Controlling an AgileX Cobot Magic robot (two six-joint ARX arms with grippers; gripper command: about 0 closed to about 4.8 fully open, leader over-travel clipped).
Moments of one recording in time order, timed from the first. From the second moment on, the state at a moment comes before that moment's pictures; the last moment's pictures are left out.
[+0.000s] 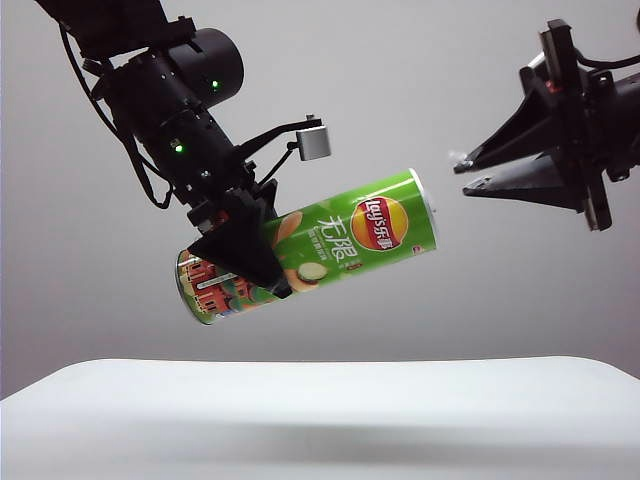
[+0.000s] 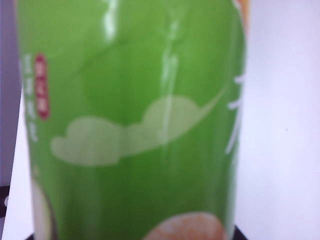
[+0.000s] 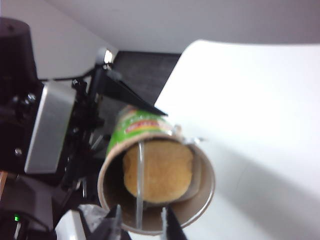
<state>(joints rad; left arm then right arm) -0.51 1.75 1.21 -0.44 0.40 1.04 0.11 1.40 0.69 0.21 -1.00 0.41</state>
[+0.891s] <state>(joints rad) -0.51 1.75 1.21 -0.44 0.46 1.04 0.22 1.40 0.69 0.22 -0.89 0.39</state>
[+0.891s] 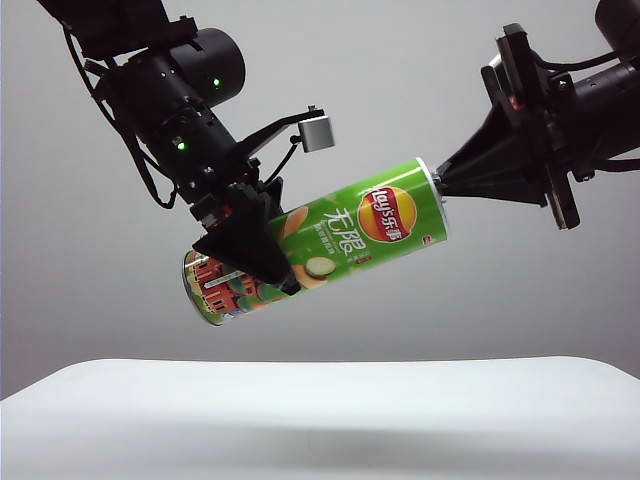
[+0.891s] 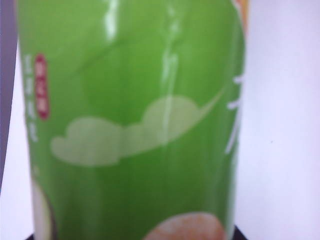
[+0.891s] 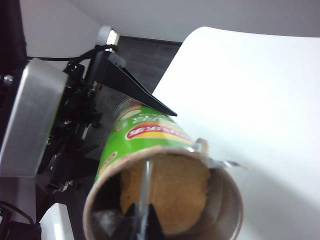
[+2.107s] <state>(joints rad) -0.51 1.75 1.22 -0.43 0.42 1.02 0.08 1.40 0.68 0.19 -0.93 0.32</state>
